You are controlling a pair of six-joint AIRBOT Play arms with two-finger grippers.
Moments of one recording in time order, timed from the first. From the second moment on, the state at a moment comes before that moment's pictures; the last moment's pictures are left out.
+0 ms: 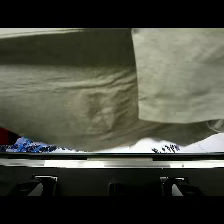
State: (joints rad) left arm 0.07 -0.90 1.96 1.60 -1.42 -1.84; right arm -0.17 -0.91 2.12 1.94 -1.32 -1.46
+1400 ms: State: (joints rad) left arm 0.05 -1.99 1.96 1.43 -1.22 -1.80; right arm 0.01 -1.96 1.97 1.75 -1.01 -1.41
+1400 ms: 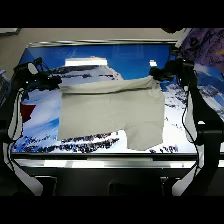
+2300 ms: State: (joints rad) left arm 0.04 -2.03 1.96 1.46 -1.51 -1.79; right arm 0.02 -1.96 1.97 1.58 -1.24 -1.41
